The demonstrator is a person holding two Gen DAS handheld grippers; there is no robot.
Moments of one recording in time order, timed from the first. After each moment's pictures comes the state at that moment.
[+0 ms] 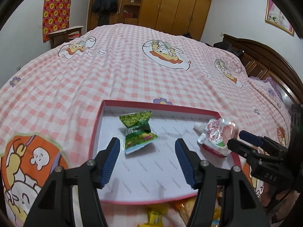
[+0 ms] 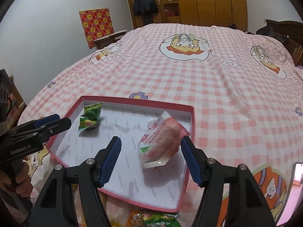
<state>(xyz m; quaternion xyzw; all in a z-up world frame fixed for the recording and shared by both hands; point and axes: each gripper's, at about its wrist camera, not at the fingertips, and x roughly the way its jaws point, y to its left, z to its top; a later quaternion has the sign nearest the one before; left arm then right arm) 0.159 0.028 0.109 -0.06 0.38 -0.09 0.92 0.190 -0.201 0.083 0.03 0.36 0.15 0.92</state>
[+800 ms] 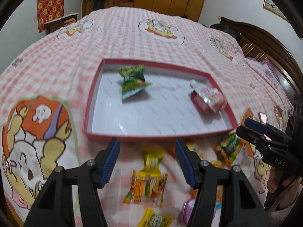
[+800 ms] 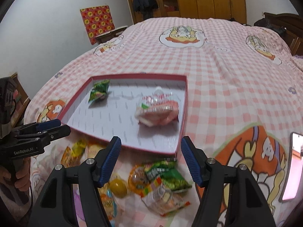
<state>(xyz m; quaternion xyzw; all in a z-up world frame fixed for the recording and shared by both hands) 0.098 0.024 0.079 -0.04 0.44 -0.10 0.89 0.123 -0.220 0.063 0.04 0.39 0.16 0.91</state>
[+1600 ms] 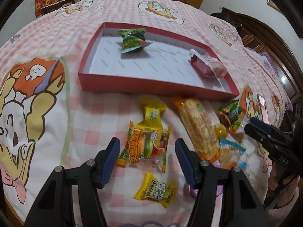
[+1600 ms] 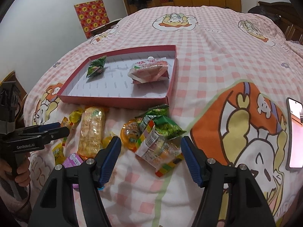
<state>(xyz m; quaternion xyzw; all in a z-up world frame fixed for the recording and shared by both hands) 0.065 0.026 0.041 -0.05 0.49 -0.11 0.86 0.076 -0.236 0.034 0.05 0.41 0.14 0.90</state>
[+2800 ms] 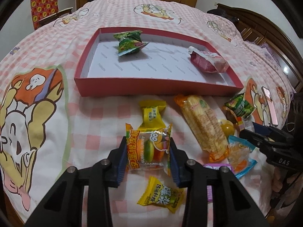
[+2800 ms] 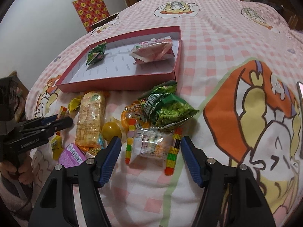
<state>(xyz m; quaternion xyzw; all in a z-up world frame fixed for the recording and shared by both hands) 0.062 0.018 0.036 -0.01 0.47 -0.11 0.88 0.079 -0.228 0.007 0.08 0.44 0.16 0.88</state>
